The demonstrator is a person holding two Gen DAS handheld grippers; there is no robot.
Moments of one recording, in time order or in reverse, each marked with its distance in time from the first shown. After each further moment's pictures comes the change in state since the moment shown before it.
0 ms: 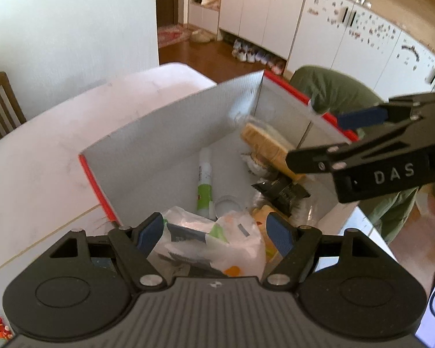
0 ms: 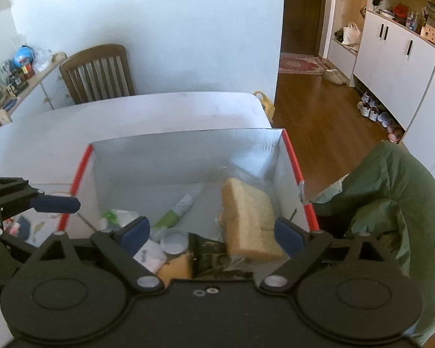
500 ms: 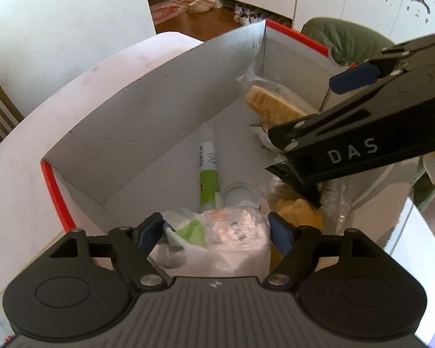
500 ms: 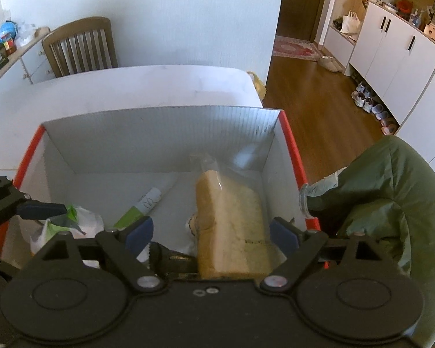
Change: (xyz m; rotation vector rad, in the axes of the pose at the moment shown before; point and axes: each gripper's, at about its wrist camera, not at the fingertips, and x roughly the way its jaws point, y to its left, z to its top) left arm 0.065 -0.020 0.007 0.102 0.148 0.088; right arm 0.068 -0.011 0.008 -0.038 0.090 -0.063
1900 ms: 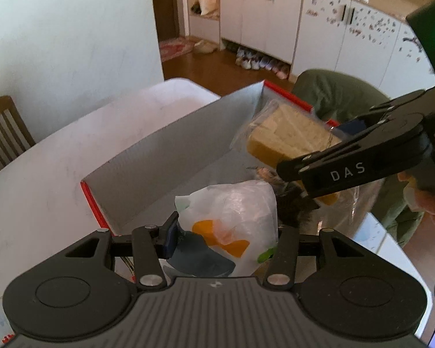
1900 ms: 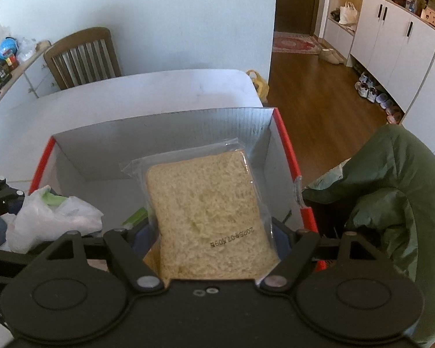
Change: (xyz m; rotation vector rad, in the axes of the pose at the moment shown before) left arm -0.036 0.005 0.001 -0.041 -0.166 -0.010; right arm -0.008 -0.010 -0.002 0.061 0.010 0.042
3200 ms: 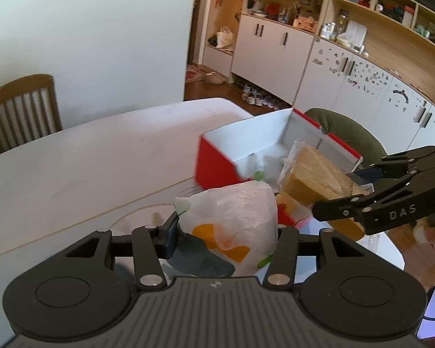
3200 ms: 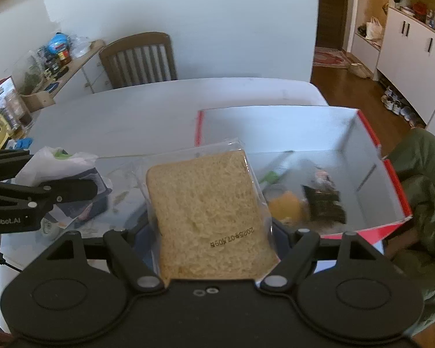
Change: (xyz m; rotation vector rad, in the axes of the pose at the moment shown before) left arm -0.146 0.121 -0.108 -0.139 -0.164 -0.087; right arm -0.098 0.136 -0.057 -0.033 -0.056 0.096
